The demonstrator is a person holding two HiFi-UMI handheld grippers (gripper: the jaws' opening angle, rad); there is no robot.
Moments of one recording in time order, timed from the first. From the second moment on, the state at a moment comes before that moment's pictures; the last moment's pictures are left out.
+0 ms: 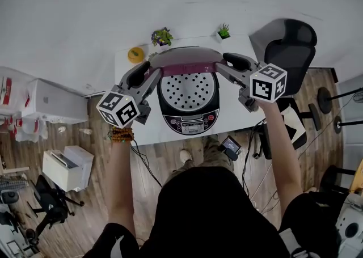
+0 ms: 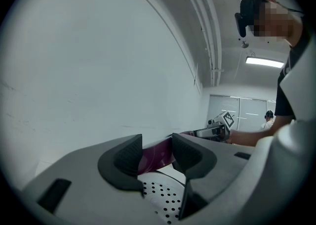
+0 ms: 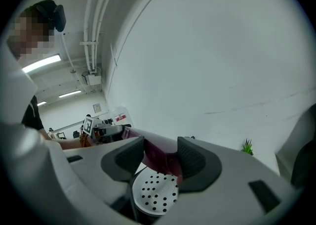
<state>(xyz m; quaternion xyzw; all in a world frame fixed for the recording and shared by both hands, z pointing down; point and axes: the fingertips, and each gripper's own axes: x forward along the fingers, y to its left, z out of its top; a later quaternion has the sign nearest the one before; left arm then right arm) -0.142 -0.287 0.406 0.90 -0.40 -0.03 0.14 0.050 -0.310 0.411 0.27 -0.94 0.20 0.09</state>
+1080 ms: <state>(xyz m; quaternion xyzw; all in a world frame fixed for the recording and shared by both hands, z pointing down) -0.134 -0.230 0.453 0.90 -0.40 -0.04 0.15 0.053 -0.250 0.462 0.26 -0.94 0.14 0.15</state>
